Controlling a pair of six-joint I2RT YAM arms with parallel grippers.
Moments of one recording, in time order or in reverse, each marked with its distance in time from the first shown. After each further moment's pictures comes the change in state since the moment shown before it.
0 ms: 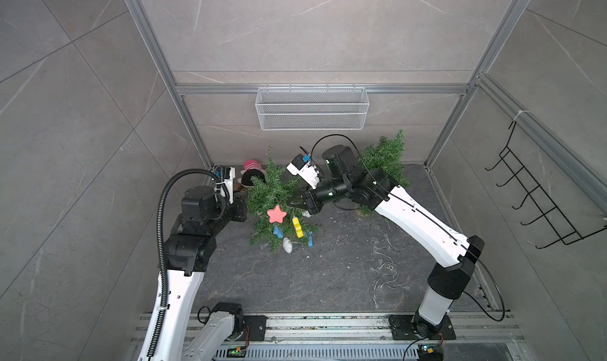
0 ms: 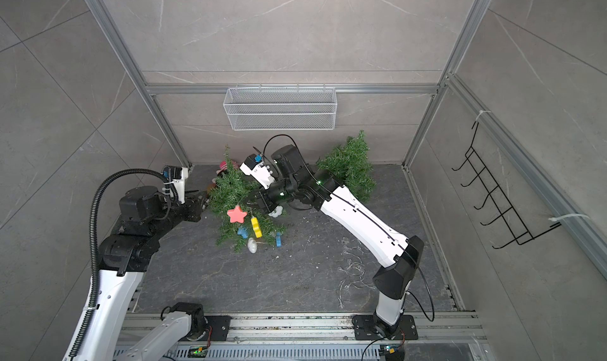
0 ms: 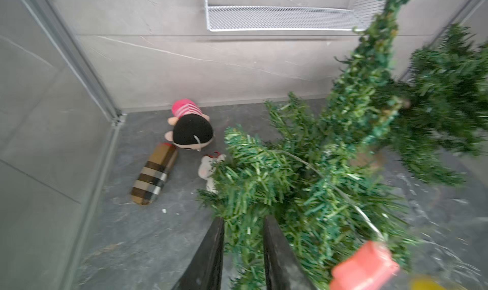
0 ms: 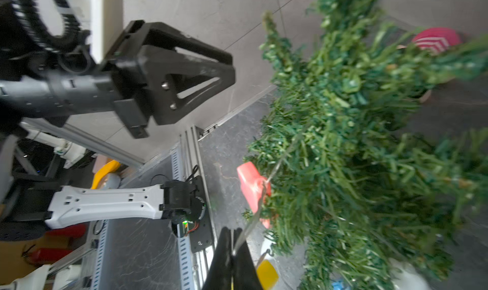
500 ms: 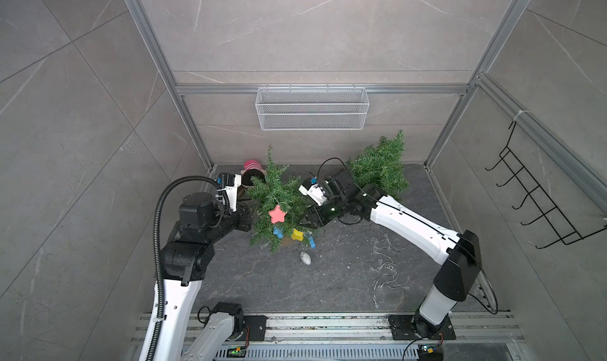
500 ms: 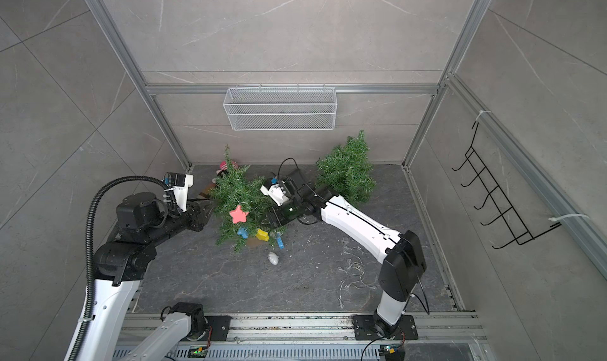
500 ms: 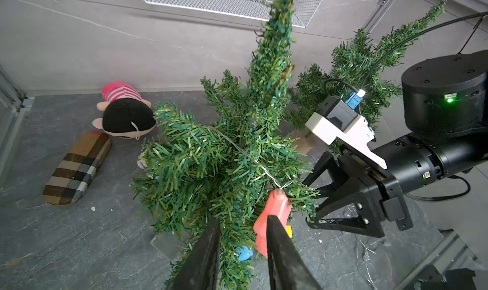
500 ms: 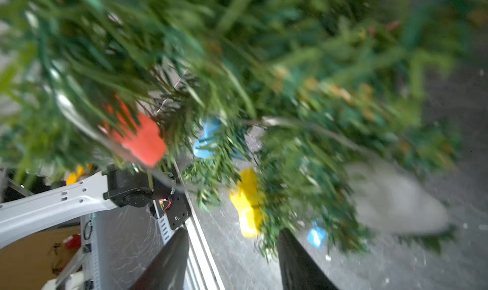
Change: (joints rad) left arm -0.013 -0.023 -0.015 -0.056 0.195 -0.072; right arm -0.104 -0.129 -0.489 0.143 -0.014 0.121
